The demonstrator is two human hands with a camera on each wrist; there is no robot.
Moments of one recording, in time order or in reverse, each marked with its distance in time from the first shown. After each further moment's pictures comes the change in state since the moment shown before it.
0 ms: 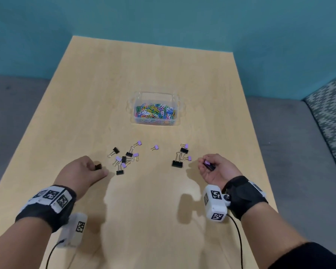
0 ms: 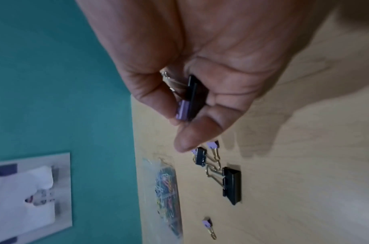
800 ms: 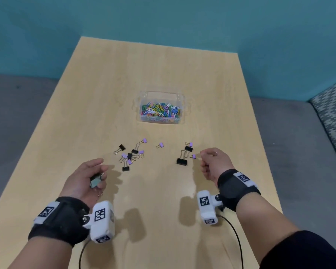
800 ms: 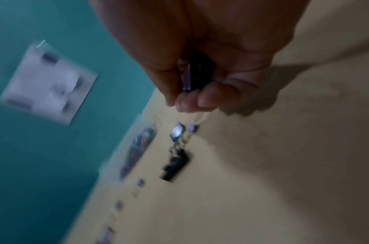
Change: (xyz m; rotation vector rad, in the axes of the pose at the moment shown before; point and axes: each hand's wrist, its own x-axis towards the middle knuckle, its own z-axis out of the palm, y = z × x) left_hand -0.032 -0.002 0.015 -1.531 -0.149 -0.430; right_hand 0.011 0.013 0.017 -0.609 0.166 -0.218
